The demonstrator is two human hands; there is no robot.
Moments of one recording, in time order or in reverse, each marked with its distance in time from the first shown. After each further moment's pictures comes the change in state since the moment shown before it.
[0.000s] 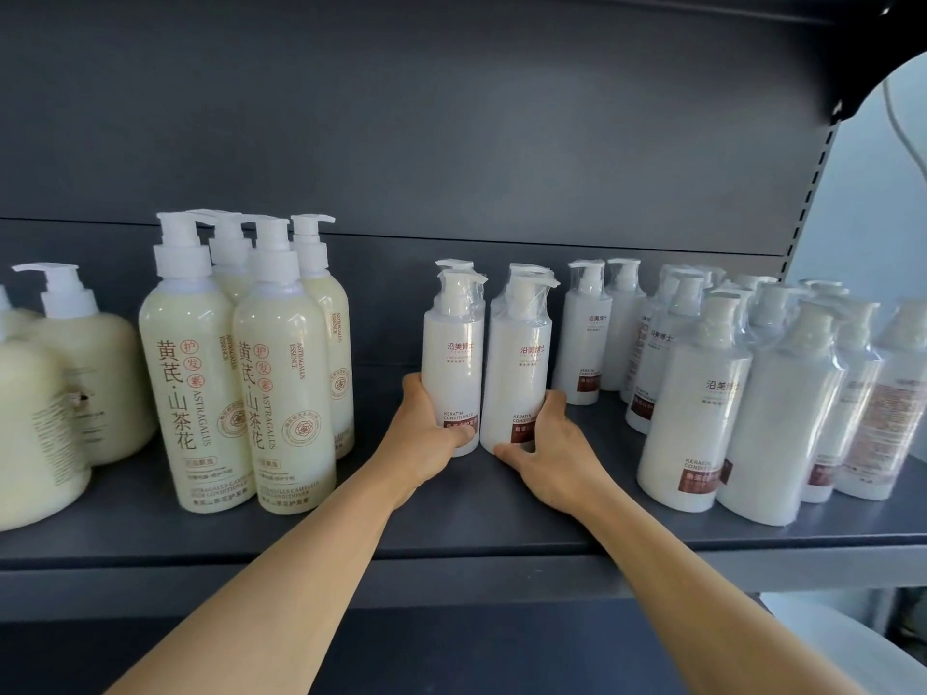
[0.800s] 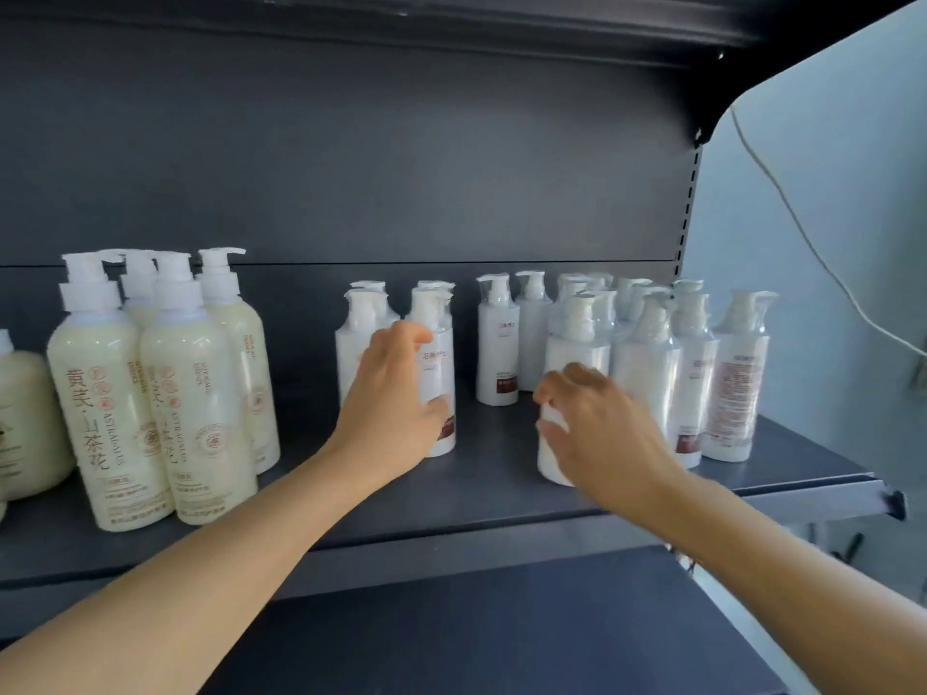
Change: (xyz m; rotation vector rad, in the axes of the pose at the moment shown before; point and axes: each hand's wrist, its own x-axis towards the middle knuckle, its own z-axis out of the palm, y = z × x) left_hand -0.054 0.085 0.025 0.496 0.143 0.450; right_hand -0.081 0.007 -0.115 -0.645 0.254 -0.340
